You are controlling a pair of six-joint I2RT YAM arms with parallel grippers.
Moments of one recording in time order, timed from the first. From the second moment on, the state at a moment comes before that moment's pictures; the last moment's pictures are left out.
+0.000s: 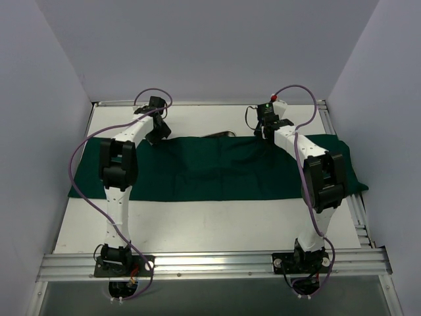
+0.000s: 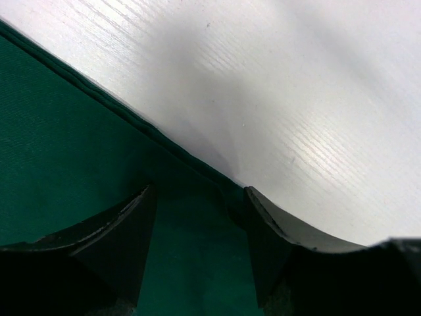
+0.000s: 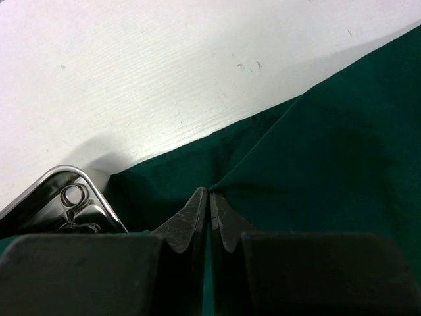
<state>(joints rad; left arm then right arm) -0.21 2.33 1.96 -0.74 -0.28 -0.82 0.28 1.89 1.42 -0.35 0.36 0.58</state>
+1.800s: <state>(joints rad) -0.26 2.45 2.18 -0.97 -0.32 -0.77 0.28 1.89 1.40 -0.32 0.32 0.57</state>
